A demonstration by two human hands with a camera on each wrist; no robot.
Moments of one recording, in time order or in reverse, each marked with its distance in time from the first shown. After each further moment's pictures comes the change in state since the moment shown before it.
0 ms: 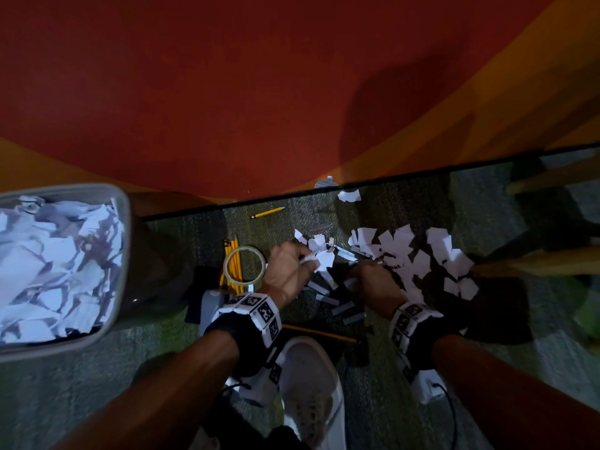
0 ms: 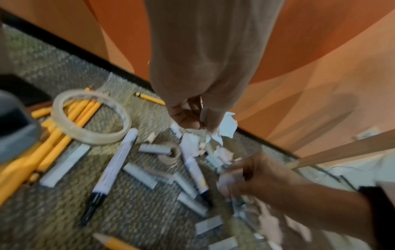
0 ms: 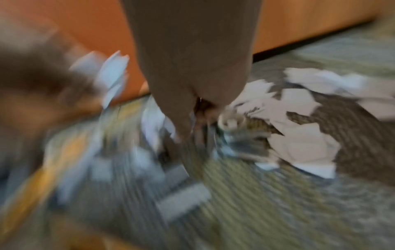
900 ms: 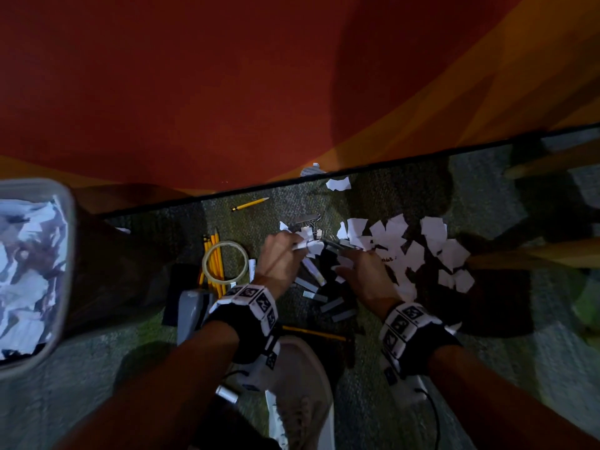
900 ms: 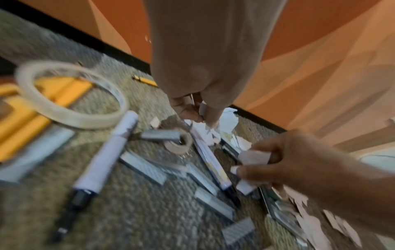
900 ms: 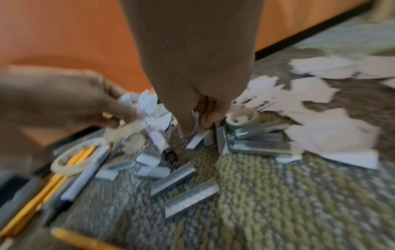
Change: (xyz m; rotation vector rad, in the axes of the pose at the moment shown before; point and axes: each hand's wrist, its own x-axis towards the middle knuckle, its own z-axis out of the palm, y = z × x) left_hand 0.038 -0.021 0.034 0.099 0.017 0.012; right_hand 0.009 0.012 0.009 0.217 0.162 0.030
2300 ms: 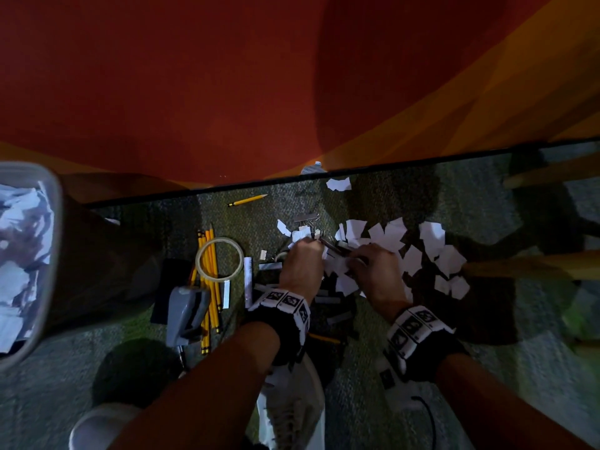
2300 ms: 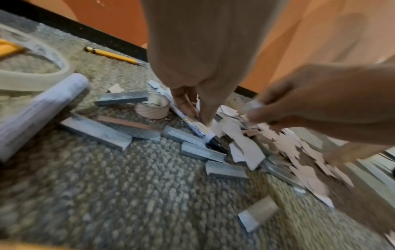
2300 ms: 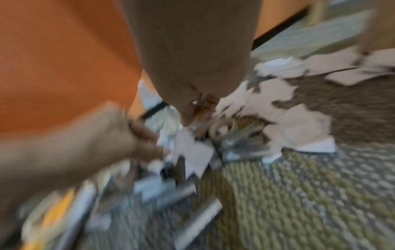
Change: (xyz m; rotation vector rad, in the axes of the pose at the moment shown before) left_hand -0.002 0.027 0.047 0.274 0.008 0.053; right_hand -0.001 0.007 -0.013 0.074 0.194 0.011
